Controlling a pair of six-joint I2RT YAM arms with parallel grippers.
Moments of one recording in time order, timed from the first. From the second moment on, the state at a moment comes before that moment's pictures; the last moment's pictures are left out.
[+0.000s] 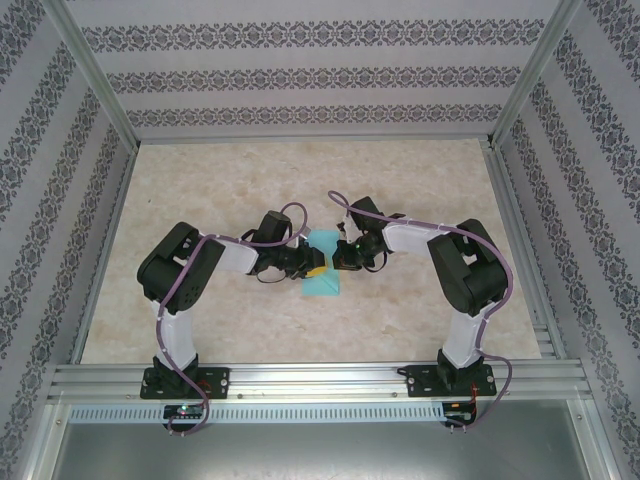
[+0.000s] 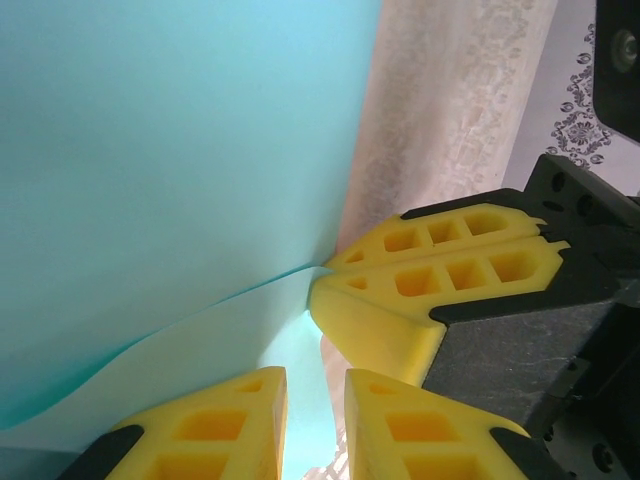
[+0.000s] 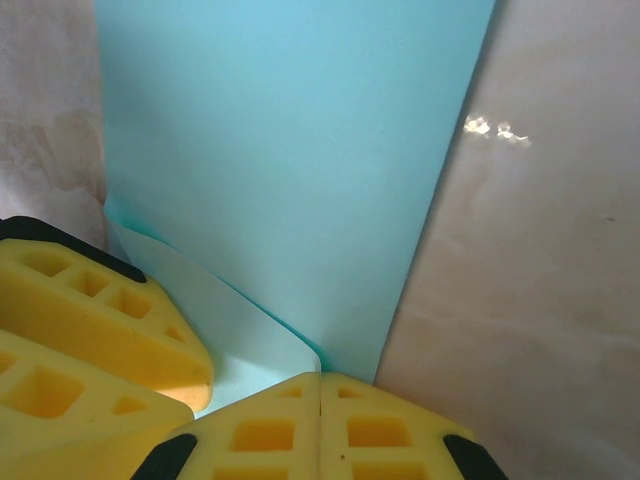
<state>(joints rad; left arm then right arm) -0.54 1.94 0.87 0.26 0.80 -1.02 0.50 1.87 1.05 -0.42 -0.48 0.39</state>
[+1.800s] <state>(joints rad) -0.55 1.91 0.84 0.23 0.70 -1.01 0.63 1.75 0.93 -0.38 -0.48 0.49</state>
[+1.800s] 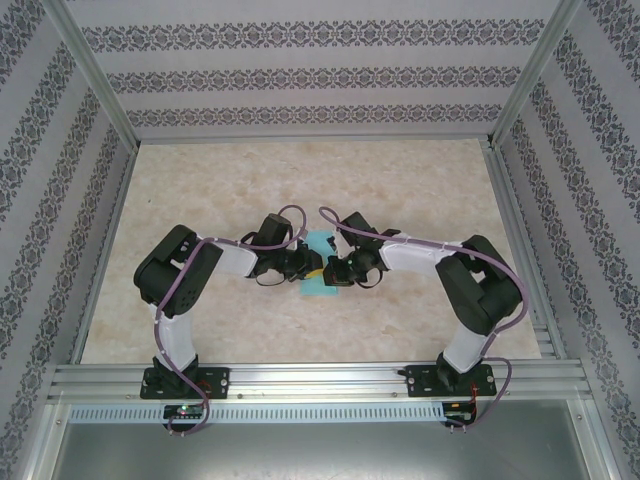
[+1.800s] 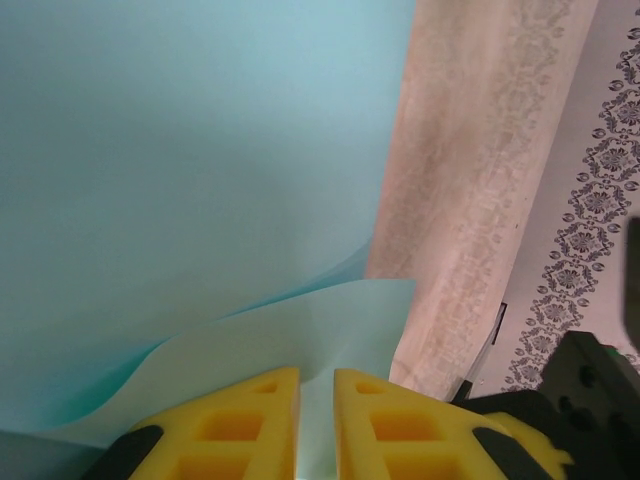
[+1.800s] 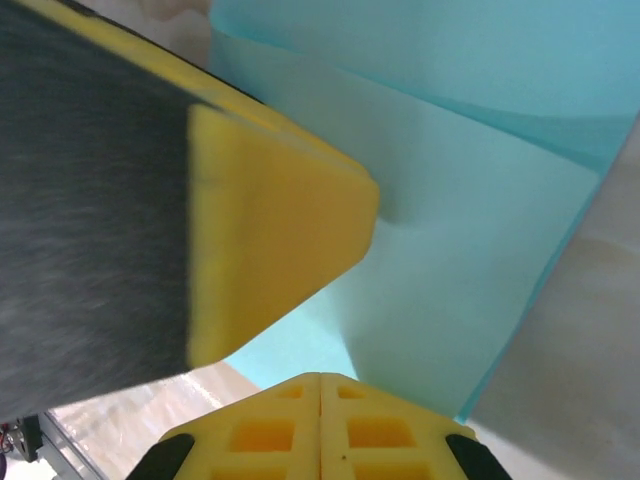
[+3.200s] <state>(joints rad) -0.55 1.91 0.83 0.24 0.69 -1.01 0.59 1.71 0.84 -0.39 -0.52 0.44</state>
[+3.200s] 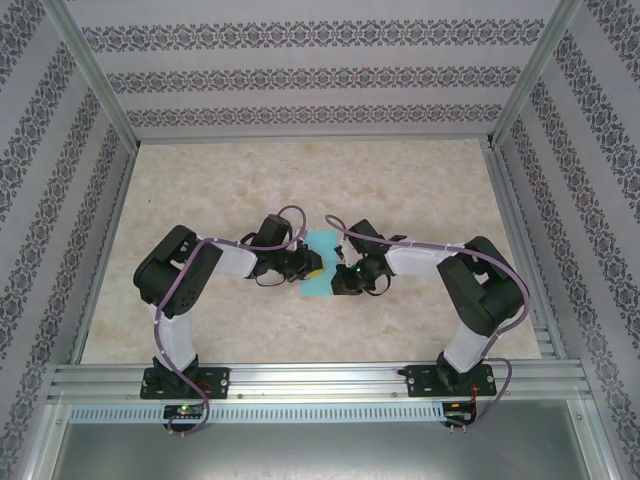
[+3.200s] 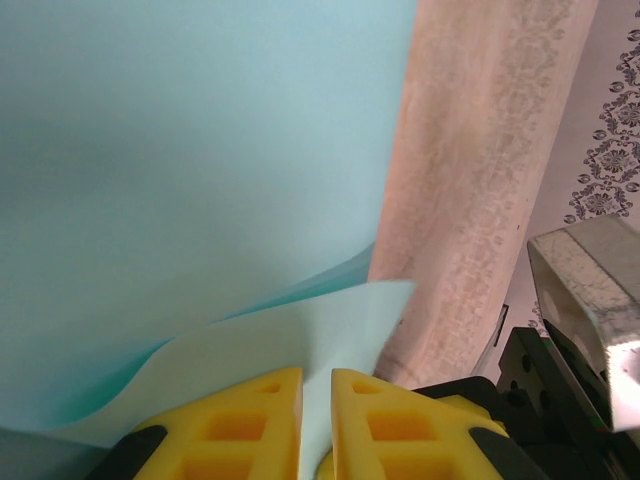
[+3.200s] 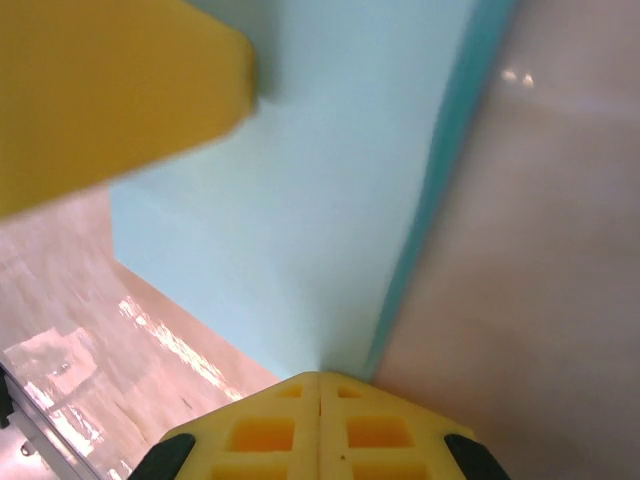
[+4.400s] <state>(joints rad) -0.61 1.83 0.83 0.15 0.64 -1.00 0.59 1.78 0.92 -0.39 -0.51 0.47</state>
